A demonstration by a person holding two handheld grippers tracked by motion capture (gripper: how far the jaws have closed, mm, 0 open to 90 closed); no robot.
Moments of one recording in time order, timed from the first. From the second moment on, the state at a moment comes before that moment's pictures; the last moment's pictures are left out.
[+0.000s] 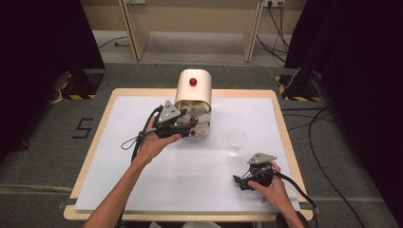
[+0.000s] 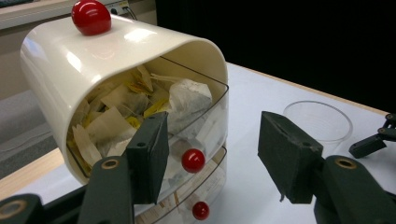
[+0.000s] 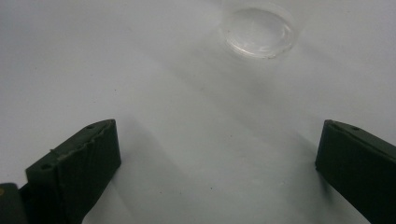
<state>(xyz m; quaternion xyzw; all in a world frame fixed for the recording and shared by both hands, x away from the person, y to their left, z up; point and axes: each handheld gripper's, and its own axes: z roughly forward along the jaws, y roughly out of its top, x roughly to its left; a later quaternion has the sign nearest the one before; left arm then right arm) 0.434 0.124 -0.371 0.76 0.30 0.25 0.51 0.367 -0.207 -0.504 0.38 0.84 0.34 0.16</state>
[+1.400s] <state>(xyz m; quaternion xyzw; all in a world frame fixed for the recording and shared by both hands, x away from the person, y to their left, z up) 0.423 0.113 -0.381 0.80 0.29 0.25 0.47 0.367 -0.207 -0.504 0.38 0.84 0.34 0.16</state>
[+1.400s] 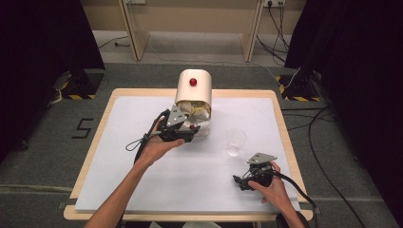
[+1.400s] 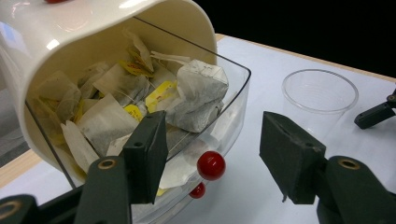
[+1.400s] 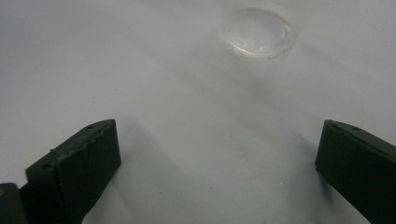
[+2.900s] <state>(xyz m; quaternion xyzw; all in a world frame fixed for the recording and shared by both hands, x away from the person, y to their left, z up) 0.378 0.113 -0.395 0.80 0.27 0.25 0.48 0.367 -0.207 -0.504 0.38 0.85 0.34 0.16</state>
